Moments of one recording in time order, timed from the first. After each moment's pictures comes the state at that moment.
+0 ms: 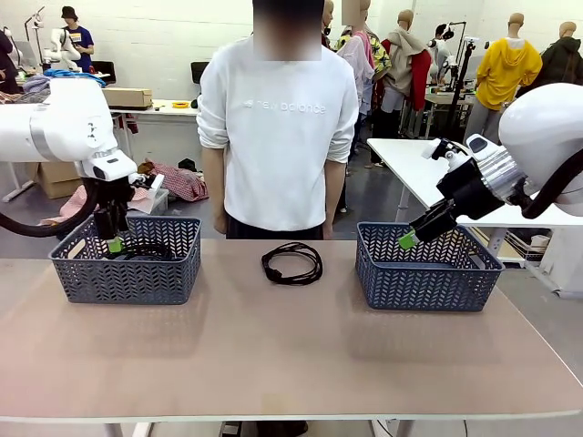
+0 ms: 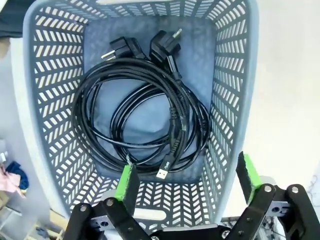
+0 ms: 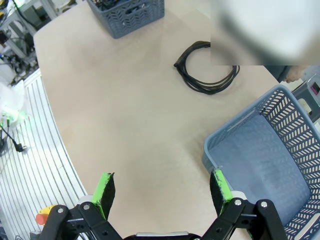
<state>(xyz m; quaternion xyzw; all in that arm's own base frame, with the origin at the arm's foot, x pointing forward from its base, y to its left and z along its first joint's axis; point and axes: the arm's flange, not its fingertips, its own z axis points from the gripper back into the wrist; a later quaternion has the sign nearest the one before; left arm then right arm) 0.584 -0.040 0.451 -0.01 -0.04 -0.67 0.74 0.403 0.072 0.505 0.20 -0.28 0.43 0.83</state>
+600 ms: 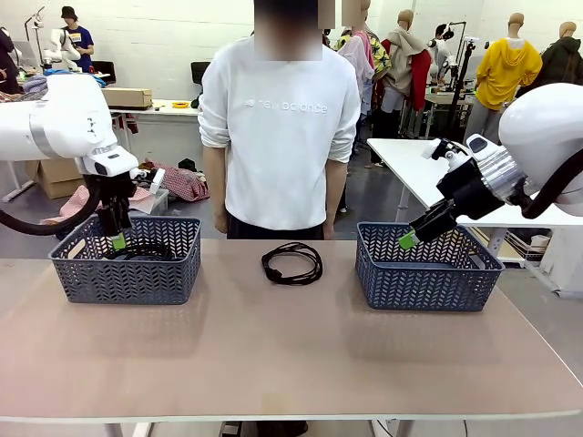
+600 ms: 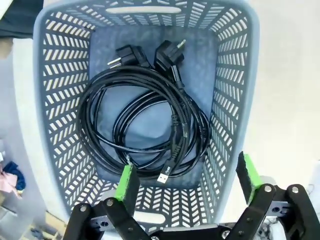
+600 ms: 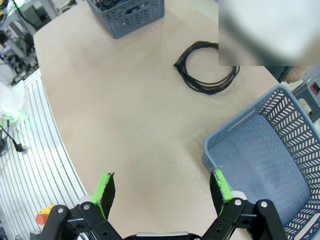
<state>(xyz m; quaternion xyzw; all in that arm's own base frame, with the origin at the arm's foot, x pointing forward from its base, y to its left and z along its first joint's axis) 0.586 -0.043 0.457 -0.02 -0.05 -0.66 0.75 0.403 0.072 0.505 0.20 -0.28 0.43 0.83</state>
